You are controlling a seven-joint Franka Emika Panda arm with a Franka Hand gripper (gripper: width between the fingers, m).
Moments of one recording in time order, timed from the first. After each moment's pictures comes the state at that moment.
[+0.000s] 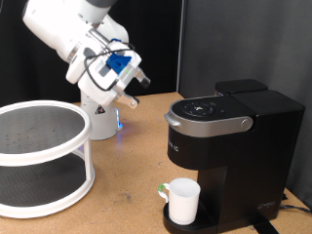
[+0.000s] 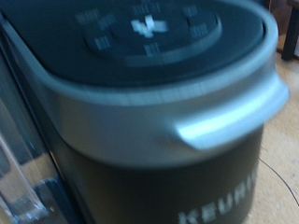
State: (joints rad) arm 0.35 -0.48 -0.54 -2.67 0.94 2.36 -0.97
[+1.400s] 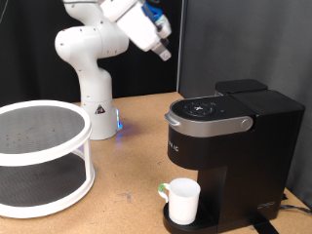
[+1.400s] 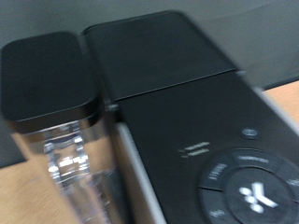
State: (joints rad) arm 0.33 -0.56 -0.35 -2.49 0.60 2.13 -0.70
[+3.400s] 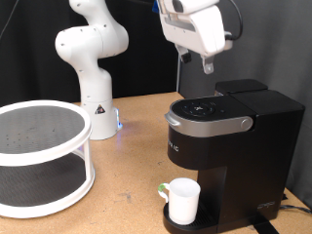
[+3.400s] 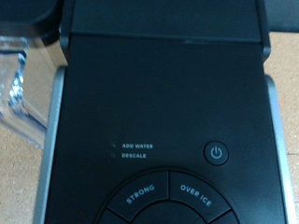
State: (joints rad) arm 0.36 -0.24 -0.21 -2.18 0.26 2.06 -0.73
